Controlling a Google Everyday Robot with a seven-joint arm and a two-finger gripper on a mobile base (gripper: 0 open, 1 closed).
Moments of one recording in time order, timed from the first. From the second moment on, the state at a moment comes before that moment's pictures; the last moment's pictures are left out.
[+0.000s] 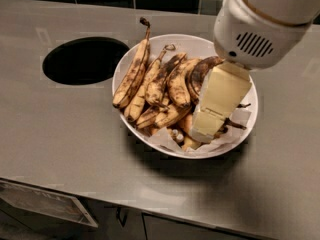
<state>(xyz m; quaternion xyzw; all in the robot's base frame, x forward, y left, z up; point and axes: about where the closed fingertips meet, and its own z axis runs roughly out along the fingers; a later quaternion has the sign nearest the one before) 0.407 -0.084 1.001 -0.56 0.81 -0.01 0.17</state>
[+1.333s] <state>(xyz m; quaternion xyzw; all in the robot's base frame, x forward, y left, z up) 0.429 -0.065 0.972 -0.52 0.84 0.04 0.16</state>
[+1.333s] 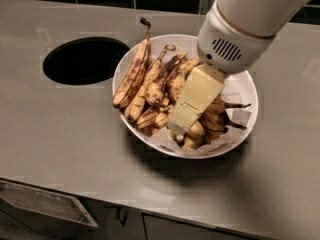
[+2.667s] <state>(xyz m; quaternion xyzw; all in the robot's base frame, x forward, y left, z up) 0.447 -0.081 0.929 -0.47 0.87 0.05 0.12</state>
